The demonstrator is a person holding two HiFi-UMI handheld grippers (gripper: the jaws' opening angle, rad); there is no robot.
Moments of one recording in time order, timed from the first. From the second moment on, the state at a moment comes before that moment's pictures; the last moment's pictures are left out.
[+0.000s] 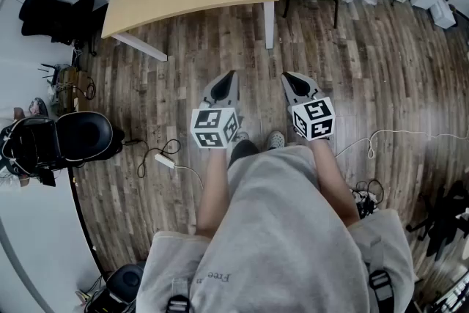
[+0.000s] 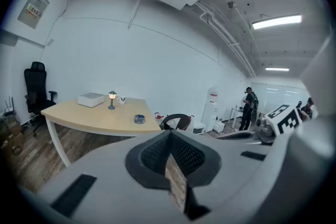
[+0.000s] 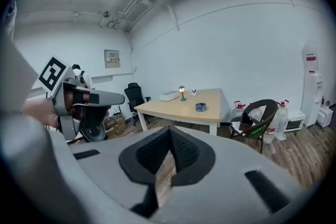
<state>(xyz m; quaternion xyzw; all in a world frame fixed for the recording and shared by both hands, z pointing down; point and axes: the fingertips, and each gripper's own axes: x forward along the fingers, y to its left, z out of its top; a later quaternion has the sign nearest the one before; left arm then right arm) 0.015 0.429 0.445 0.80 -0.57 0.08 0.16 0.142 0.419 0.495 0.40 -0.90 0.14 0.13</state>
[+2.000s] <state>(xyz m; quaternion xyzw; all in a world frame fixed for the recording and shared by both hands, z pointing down) -0.040 0.217 0.461 0.78 -0.59 0.11 0.17 0.154 0.220 0.507 0.44 -0.88 0.18 0.10</state>
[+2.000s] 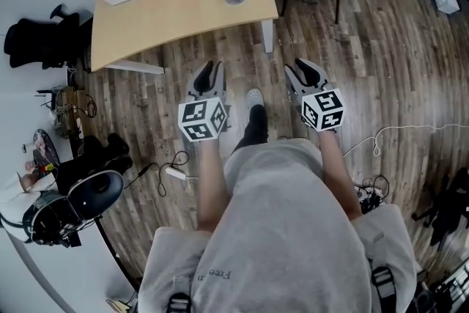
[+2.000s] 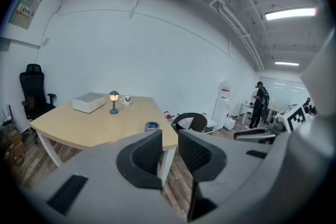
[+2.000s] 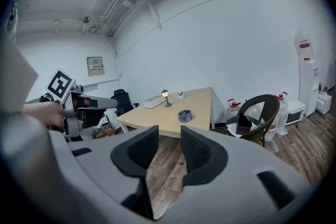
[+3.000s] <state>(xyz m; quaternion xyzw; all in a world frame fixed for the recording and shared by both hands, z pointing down) -0.153 -0.009 0.484 0.79 -0.57 0.05 0.20 0.075 0.018 0.519 0.47 -0.85 0.18 0.17</state>
